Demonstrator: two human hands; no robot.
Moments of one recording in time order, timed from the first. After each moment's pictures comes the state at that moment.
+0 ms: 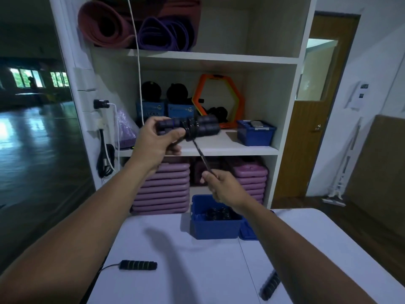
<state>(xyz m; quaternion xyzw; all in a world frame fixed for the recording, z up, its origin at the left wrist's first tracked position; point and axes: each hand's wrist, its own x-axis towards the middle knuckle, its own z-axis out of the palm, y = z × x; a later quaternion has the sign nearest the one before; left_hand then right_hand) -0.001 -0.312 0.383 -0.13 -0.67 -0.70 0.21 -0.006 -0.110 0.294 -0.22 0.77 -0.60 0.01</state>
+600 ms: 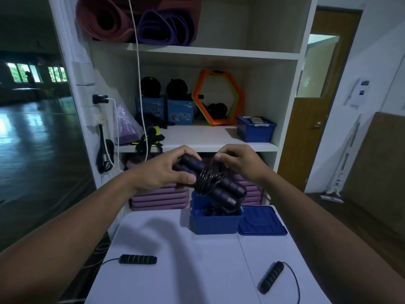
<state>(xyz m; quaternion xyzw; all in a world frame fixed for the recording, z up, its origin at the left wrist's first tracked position) 0.029 -0.321 0.356 -0.32 -0.78 -0.53 -0.07 -0.010 -0.069 0.347 -0.28 0.83 -0.47 -0.10</state>
